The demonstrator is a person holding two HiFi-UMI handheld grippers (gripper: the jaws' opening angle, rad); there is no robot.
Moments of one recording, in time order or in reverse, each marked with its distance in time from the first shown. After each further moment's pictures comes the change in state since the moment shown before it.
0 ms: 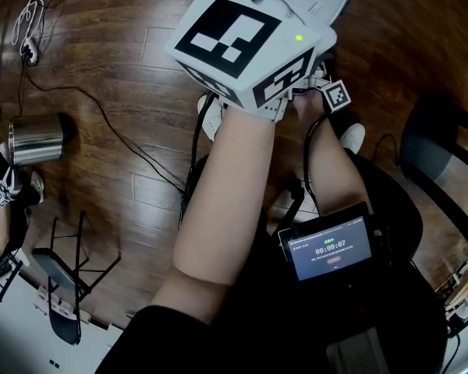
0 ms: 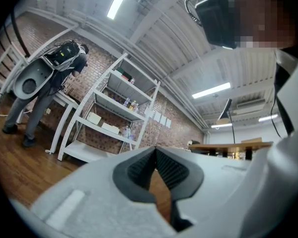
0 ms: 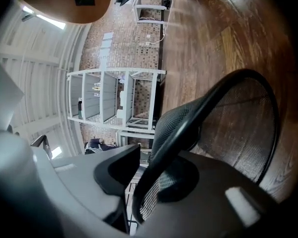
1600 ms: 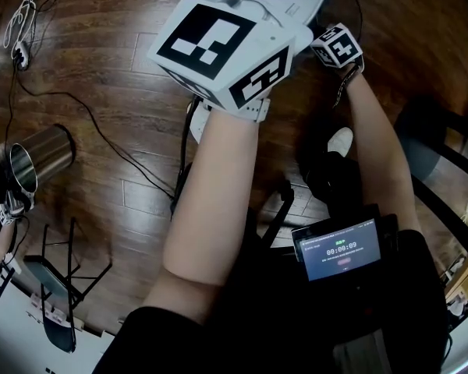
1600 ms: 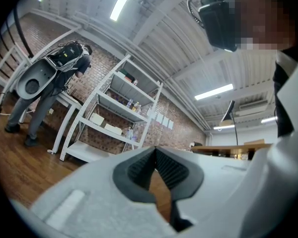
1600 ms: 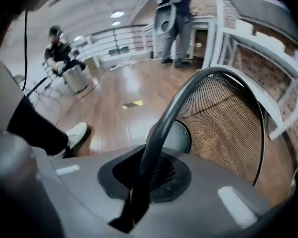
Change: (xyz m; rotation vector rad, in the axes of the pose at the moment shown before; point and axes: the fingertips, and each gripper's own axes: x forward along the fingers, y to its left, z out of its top) left arm -0.007 0.017 0.010 -0.015 -0.015 0.029; right arm 0.057 0.032 -0.020 -1.687 1.383 -0.160
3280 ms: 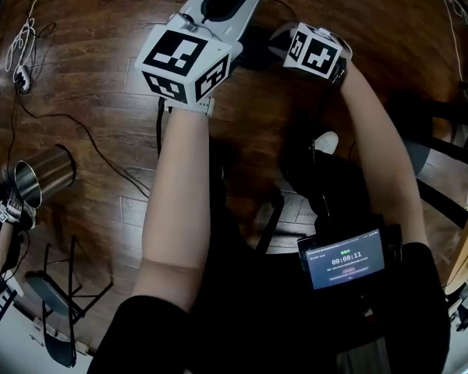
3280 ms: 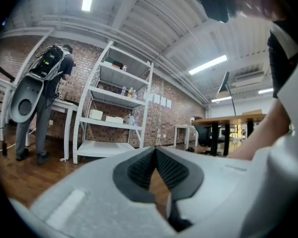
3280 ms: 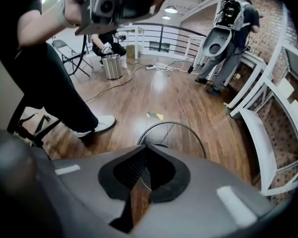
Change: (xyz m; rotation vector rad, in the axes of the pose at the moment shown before) left arm -0.012 -0.004 -0.044 0.210 0.221 0.017; right arm -0.120 0.072 0.069 -0.480 0.025 0.090
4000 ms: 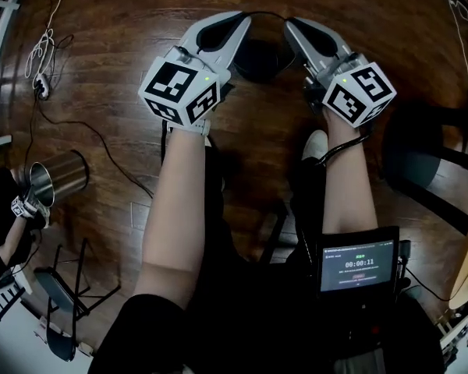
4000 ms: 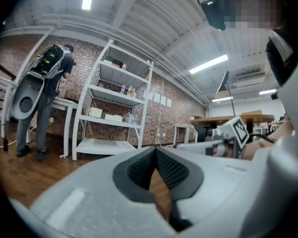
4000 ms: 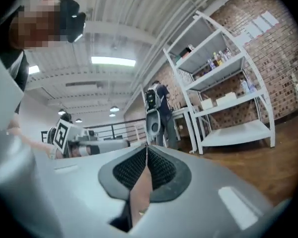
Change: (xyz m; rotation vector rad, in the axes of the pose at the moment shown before) left arm -0.003 -0.025 -0.009 -0.012 0.011 0.006; right arm -0.217 -0.037 0.068 0.650 -1.113 -0.364
